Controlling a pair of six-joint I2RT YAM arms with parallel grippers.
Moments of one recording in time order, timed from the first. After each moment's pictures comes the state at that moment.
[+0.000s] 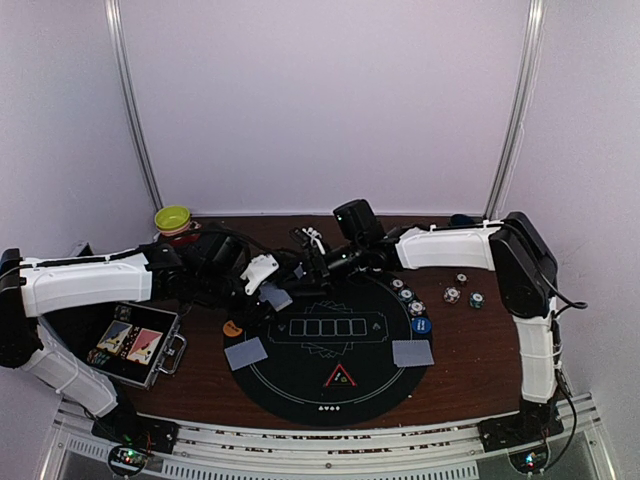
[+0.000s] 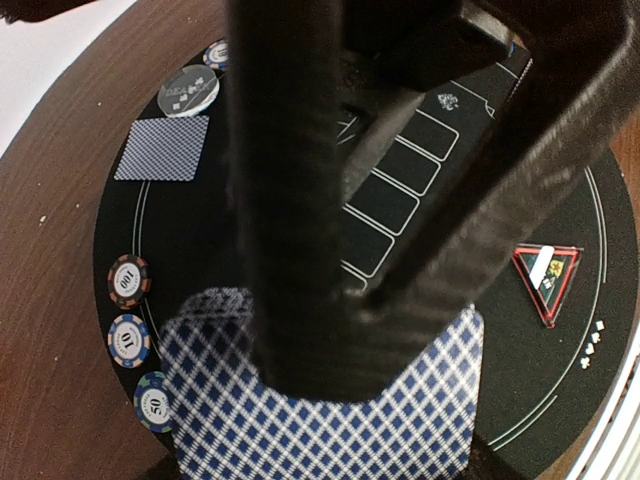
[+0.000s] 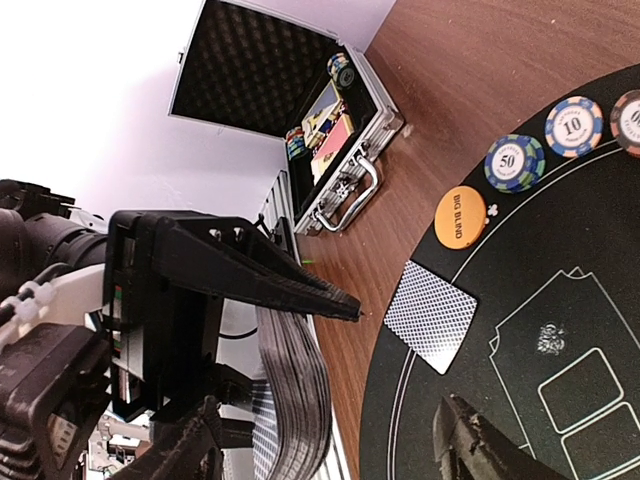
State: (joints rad) left arm -0.84 1.40 0.98 -0.44 0.06 0.14; right arm 0.78 2.11 1.57 -0.05 -0.97 0.63
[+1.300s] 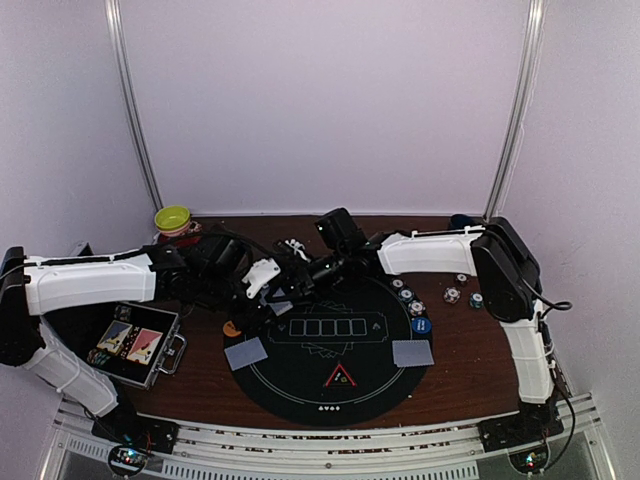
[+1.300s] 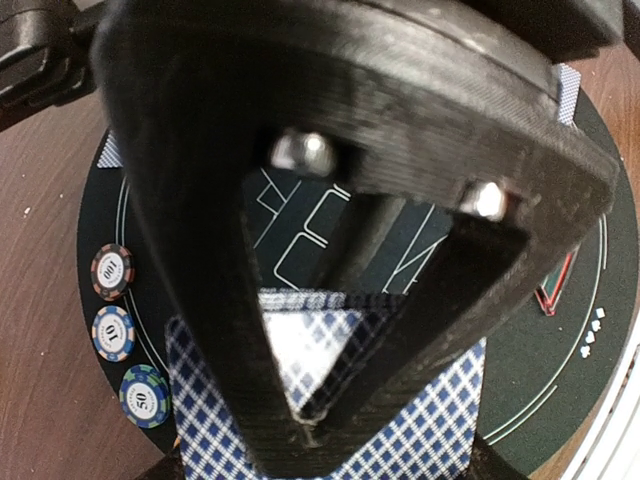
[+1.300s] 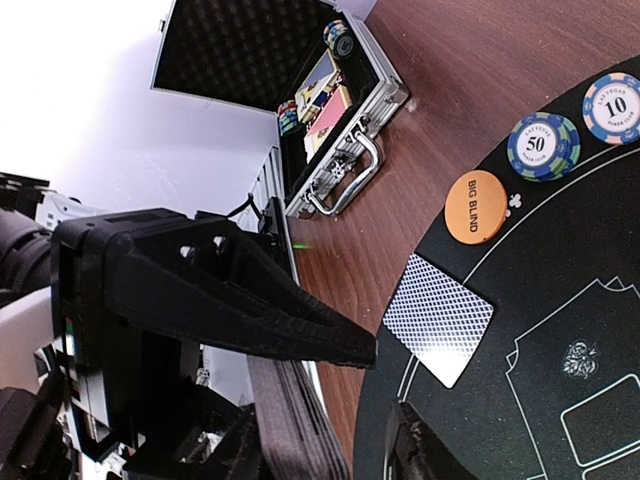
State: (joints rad) left arm -0.84 1.42 0.98 -0.46 0.07 0.14; right arm 0.82 2.20 1.68 -0.12 -0.96 0.59
